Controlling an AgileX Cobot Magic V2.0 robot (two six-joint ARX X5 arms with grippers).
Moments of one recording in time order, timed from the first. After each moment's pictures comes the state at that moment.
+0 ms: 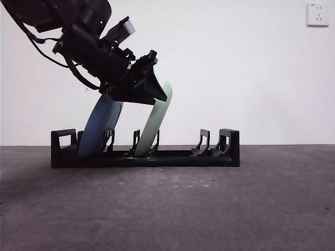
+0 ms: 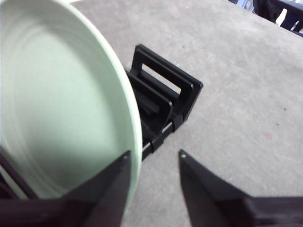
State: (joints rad) left arm -0.42 1.78 1.21 0.07 0.40 0.03; right arm 0.38 1.14 1.76 -1.34 -0.23 0.01
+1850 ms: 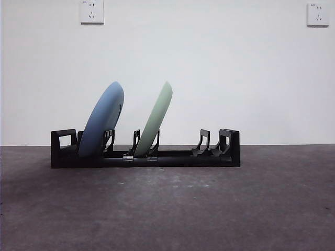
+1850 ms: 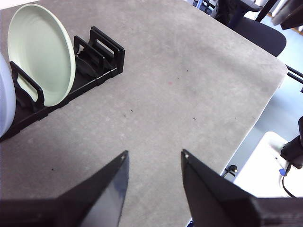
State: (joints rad) left arm -0.42 0.81 1.21 -0.96 0.42 0.03; right arm 0.38 1.14 1.58 -1.35 -0.43 -0.12
